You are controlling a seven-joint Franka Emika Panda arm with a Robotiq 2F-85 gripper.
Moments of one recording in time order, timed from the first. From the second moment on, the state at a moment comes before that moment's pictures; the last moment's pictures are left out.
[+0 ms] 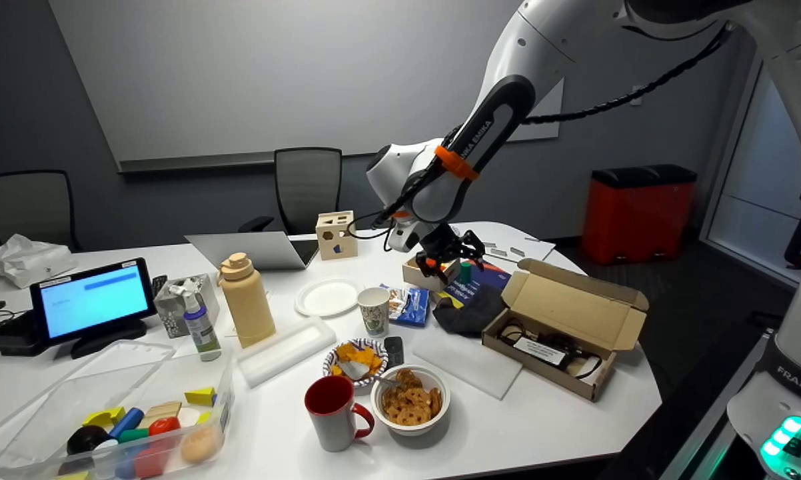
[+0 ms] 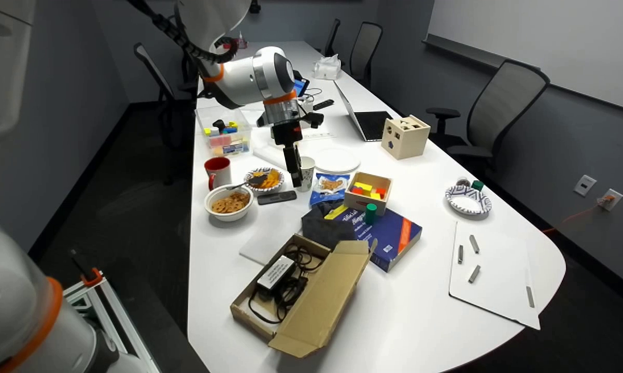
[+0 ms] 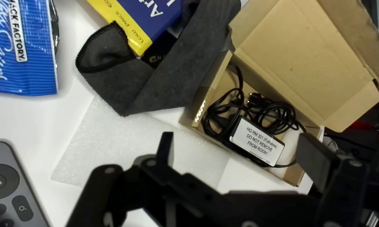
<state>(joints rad) 0.17 0.53 0.20 -1.88 -0.55 1.98 -1.67</state>
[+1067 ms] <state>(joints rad) 0.16 0.61 0.25 -1.89 -0.53 2.51 -2.00</state>
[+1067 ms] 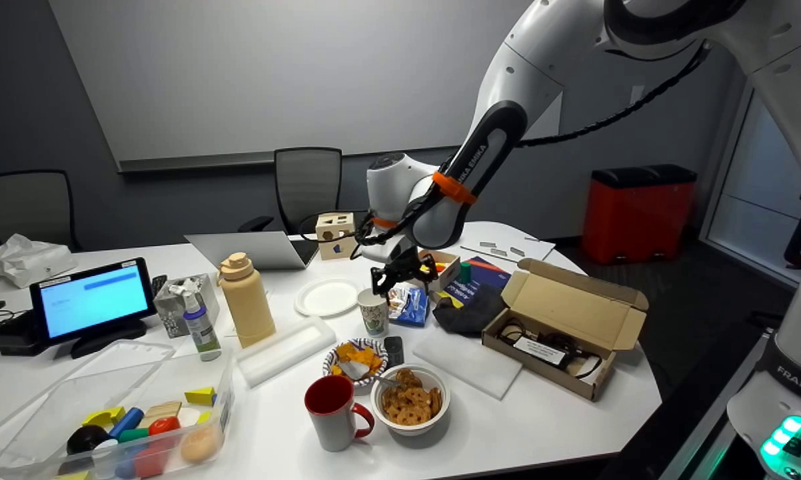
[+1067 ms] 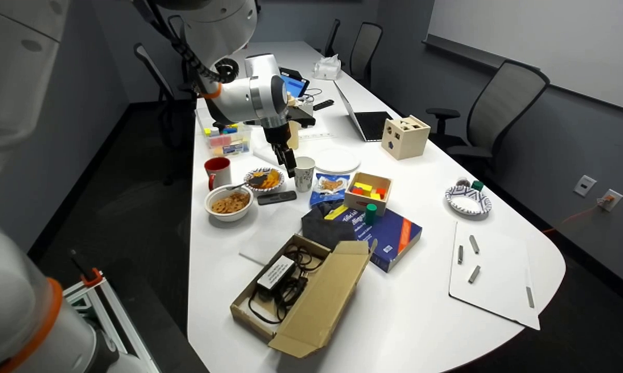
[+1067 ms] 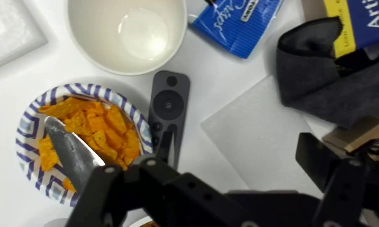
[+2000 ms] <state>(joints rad) 0.07 0.69 0.35 -1.95 -0.28 2.66 -2.36</state>
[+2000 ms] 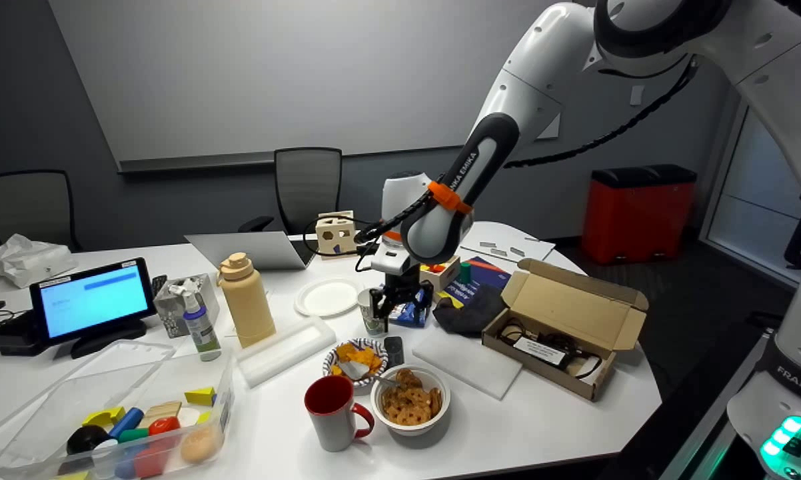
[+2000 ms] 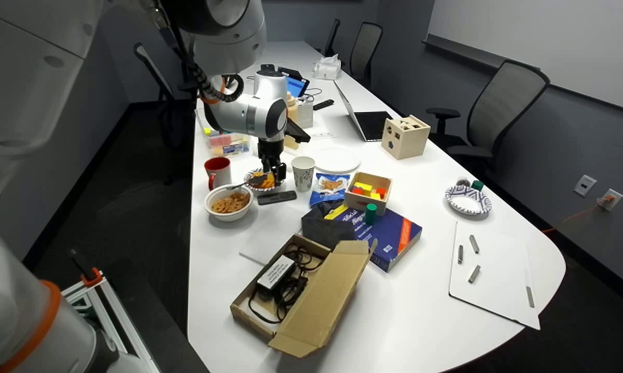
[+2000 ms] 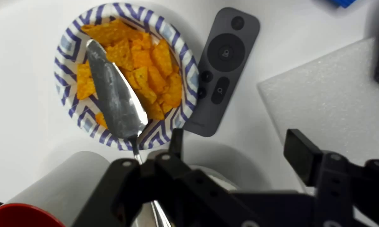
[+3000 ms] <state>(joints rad) 0.25 0.74 0.13 -1.89 -0.42 2.65 -2.10</state>
